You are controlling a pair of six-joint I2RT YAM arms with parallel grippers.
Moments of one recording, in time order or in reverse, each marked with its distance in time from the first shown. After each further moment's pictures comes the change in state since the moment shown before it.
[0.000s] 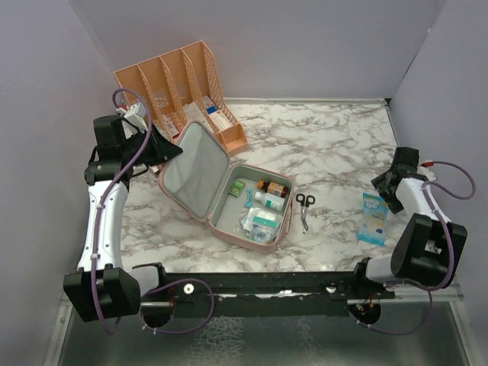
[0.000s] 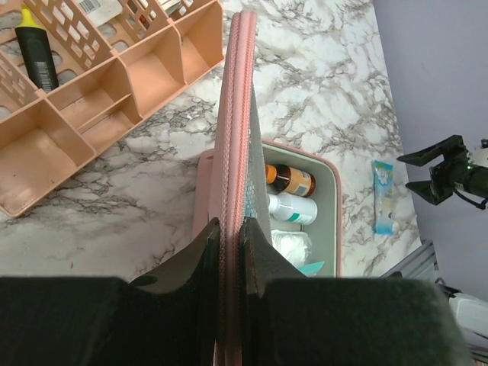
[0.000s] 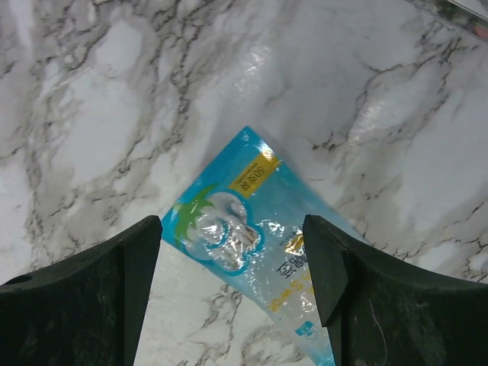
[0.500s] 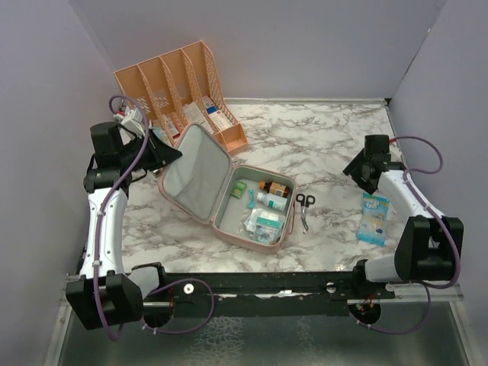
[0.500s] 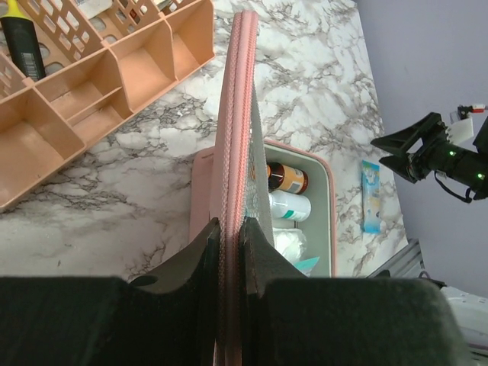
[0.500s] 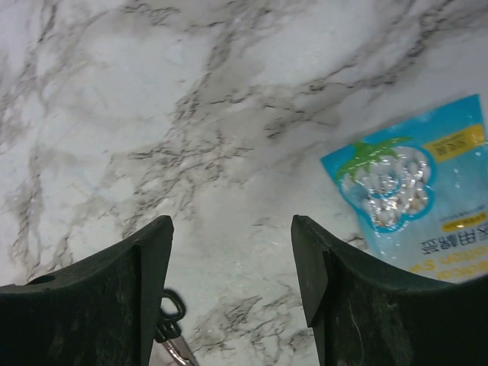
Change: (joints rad) left arm 0.047 -0.061 -0.090 0.062 0.064 -0.031; right arm 0.283 0.033 0.091 0.048 -0.121 -0.070
